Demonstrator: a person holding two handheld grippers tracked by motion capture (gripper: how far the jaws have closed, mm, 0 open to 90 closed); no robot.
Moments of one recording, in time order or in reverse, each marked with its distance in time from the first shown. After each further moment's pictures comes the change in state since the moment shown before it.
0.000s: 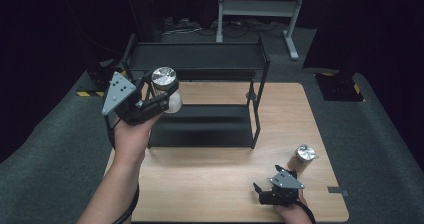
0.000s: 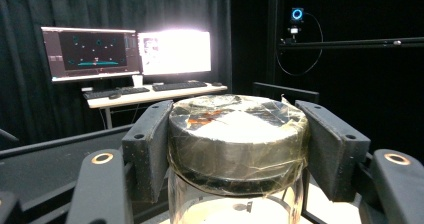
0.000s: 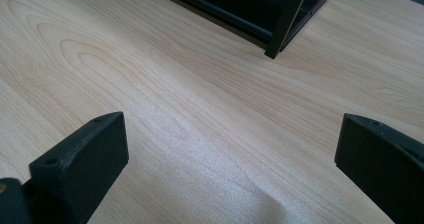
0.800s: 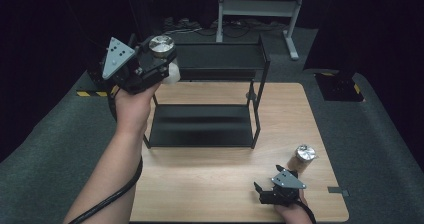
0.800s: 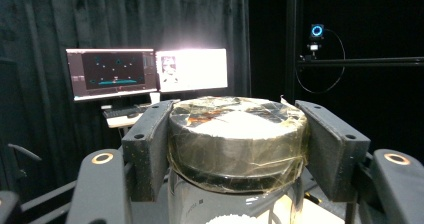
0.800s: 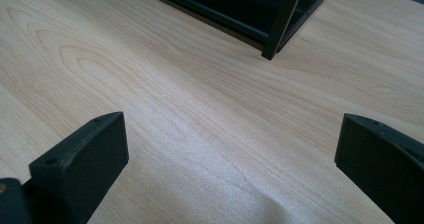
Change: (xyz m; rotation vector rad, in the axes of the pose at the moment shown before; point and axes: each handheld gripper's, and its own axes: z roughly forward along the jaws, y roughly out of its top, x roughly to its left) left arm 0.014 0.034 0.039 -0.046 0.064 0.025; right arm -0.002 -0.002 -0.001 -0.011 0.000 0.023
